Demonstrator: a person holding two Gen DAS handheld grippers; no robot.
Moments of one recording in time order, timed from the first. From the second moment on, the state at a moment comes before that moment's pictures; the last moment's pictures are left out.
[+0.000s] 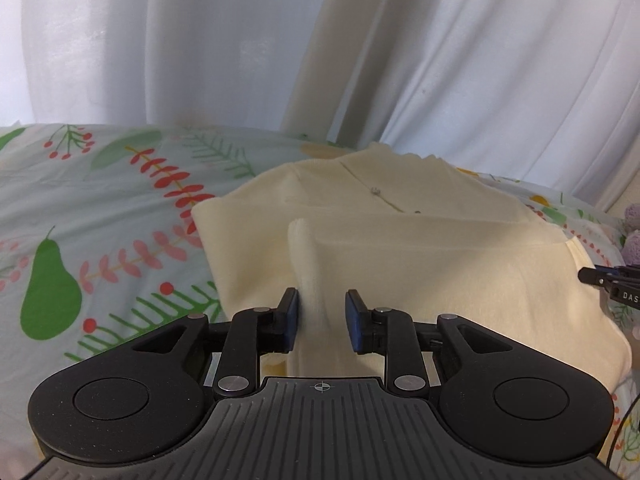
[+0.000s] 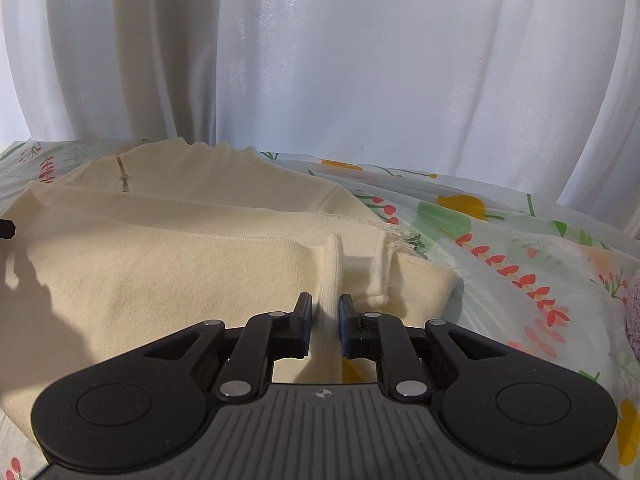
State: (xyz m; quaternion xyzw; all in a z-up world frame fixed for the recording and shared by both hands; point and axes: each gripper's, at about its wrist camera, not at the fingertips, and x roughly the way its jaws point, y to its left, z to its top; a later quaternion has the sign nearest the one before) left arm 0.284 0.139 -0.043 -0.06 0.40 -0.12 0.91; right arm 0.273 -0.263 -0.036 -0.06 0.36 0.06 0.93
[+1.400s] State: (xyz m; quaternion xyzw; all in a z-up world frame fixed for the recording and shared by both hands) left arm 0.417 0.096 -0.058 -0.02 0.36 0.02 0.93; right arm 0.415 -0.242 -0.060 -0.12 0.33 -0.07 0.93
